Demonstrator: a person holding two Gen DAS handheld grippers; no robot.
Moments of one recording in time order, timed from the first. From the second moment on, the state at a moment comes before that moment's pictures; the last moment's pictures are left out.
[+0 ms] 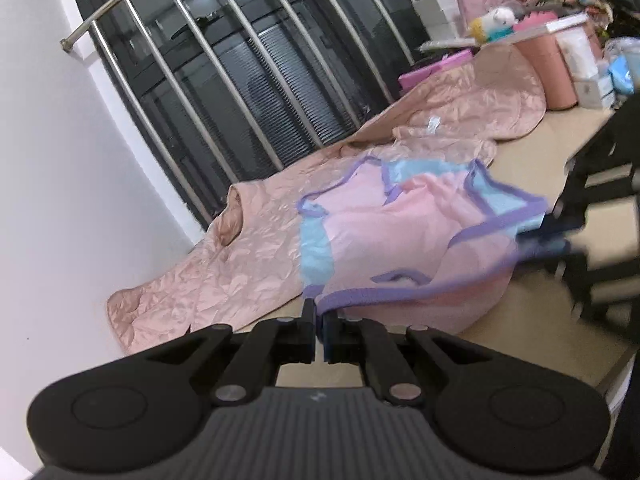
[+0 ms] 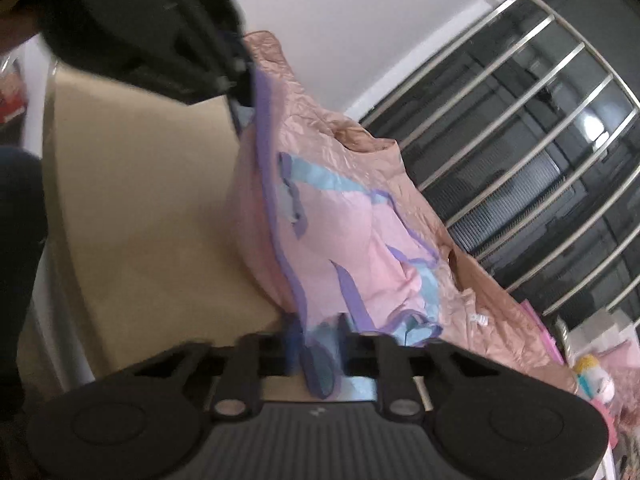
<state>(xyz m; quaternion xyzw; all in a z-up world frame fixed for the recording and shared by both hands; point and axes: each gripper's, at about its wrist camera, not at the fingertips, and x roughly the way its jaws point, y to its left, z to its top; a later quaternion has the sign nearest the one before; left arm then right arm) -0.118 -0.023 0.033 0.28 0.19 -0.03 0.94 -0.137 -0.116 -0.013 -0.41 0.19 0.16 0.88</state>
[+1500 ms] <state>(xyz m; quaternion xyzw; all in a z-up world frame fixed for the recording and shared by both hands) -0.131 0.038 0.409 0.25 0.03 -0.18 0.95 -0.164 -0.159 0.350 -0.36 -0.03 0.00 0.93</state>
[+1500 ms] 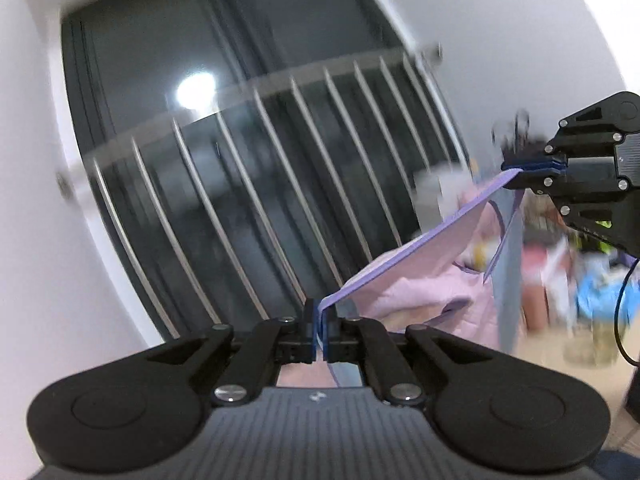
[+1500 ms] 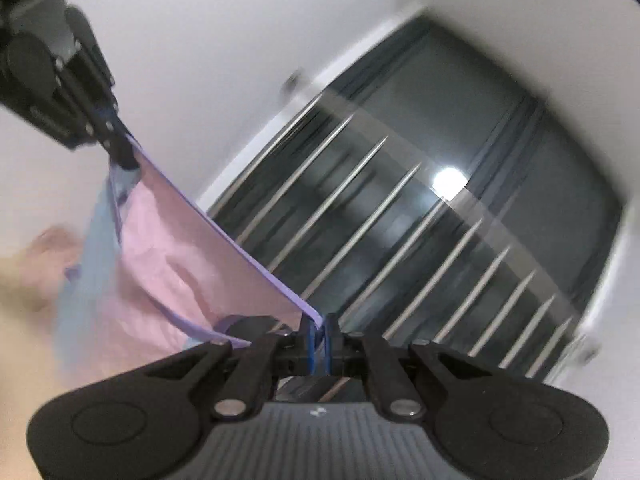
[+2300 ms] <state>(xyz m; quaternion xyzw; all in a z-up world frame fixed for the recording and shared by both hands) 0.087 -0.001 0.428 0.33 0.07 -0.11 0.94 0.040 -0.148 0.375 -0.37 0.06 0.00 0.93</state>
